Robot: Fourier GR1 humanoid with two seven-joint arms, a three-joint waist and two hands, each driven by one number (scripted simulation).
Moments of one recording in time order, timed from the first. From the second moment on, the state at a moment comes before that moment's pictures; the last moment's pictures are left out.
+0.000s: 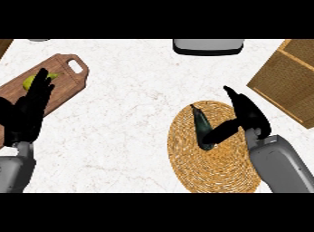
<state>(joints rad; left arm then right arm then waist) -0.21 0.35 -0.01 -1.46 0.13 0.20 0.16 -0.41 -0.30 0.32 -1.50 0.32 0.06 1.02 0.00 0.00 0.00</state>
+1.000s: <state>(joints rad) -0.20 0.27 0.07 -1.47 0.05 0.12 0.17 -0.34 -0.13 0.24 -1.41 0.53 0.08 0.93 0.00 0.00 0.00</state>
